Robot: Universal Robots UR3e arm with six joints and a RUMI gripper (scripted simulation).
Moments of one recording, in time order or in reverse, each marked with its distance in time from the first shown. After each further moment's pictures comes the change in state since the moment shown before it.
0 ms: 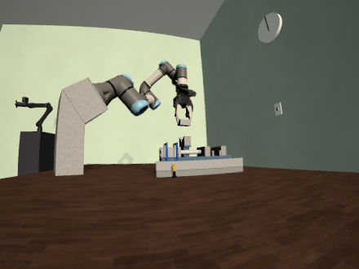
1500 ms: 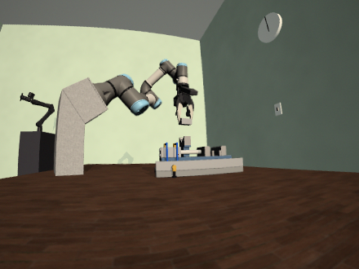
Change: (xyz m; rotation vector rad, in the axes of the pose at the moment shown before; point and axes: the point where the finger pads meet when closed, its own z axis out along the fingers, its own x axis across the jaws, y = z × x) arm -0.002 -0.009 -0.004 -0.001 -0.005 -0.051
